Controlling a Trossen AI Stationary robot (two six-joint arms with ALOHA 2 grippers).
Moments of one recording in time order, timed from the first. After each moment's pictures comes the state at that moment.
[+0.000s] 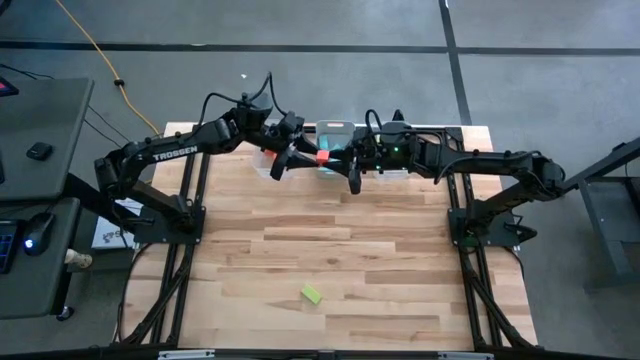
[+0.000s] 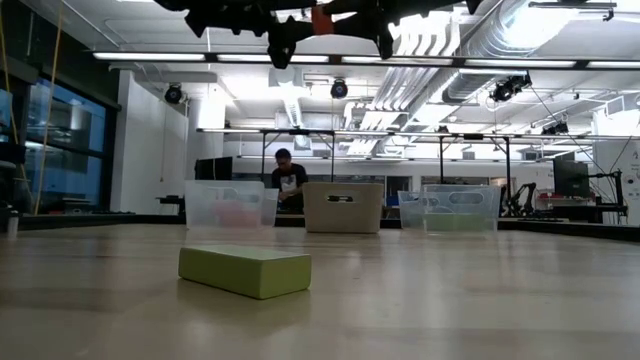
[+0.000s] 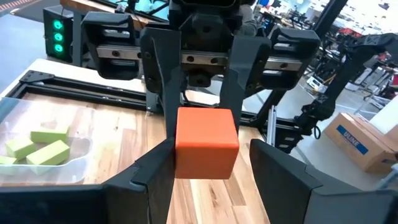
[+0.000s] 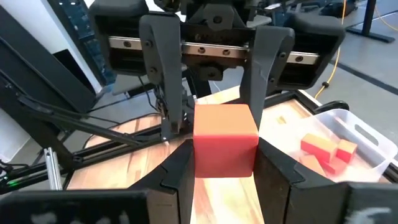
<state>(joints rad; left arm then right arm) 0.59 1.42 1.16 -0.05 0.75 -0.12 -0.22 1.39 1.13 0.06 -0.13 0.24</state>
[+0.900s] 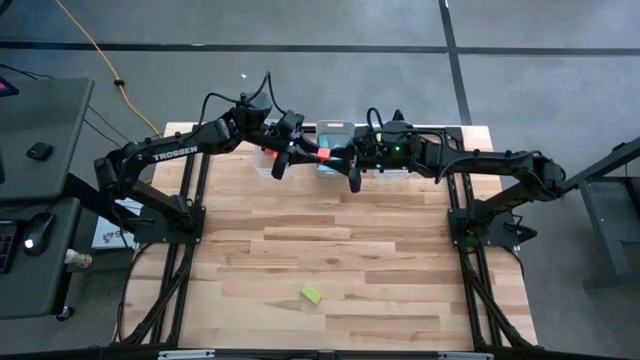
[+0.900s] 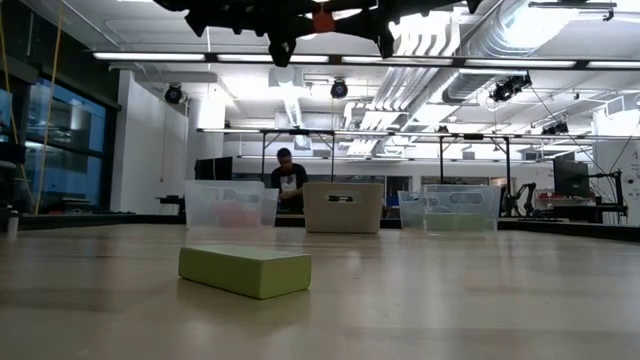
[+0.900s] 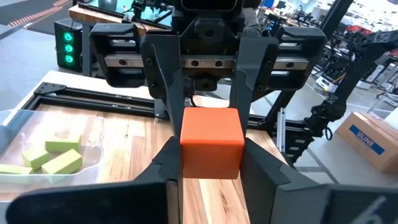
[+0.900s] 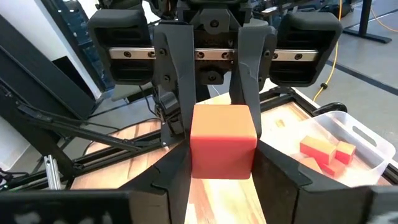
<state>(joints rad) 0.58 1.42 1.16 -0.02 0.72 -0.09 -0.22 1.39 1.13 0.07 -0.12 0.25</state>
